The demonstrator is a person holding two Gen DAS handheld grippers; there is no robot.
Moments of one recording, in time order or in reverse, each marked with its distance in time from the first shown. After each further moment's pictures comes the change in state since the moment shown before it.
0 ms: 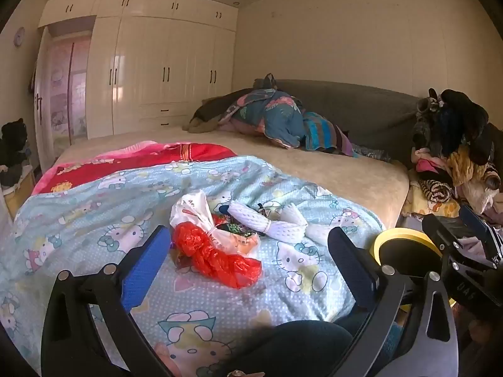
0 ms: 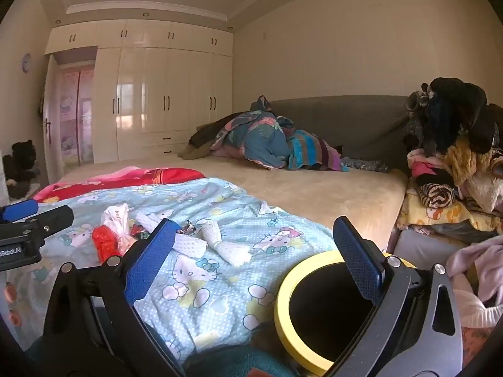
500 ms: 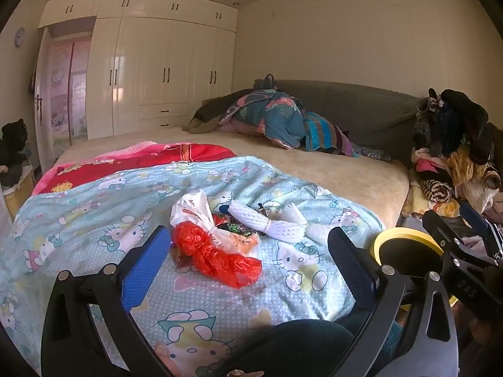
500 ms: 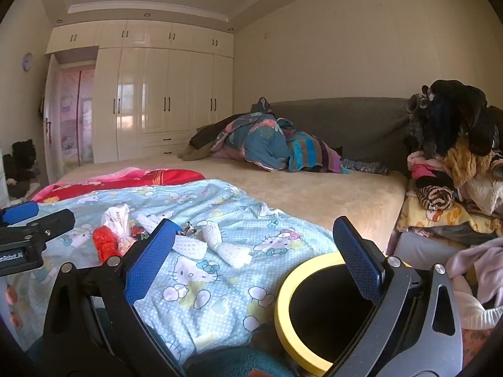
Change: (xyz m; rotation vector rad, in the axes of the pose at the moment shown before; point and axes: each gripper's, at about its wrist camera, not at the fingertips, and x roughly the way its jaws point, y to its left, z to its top) left arm 0.000 0.002 -0.003 0.001 -0.004 0.000; right arm -0.001 0.001 -0.001 0.003 -0.005 0.008
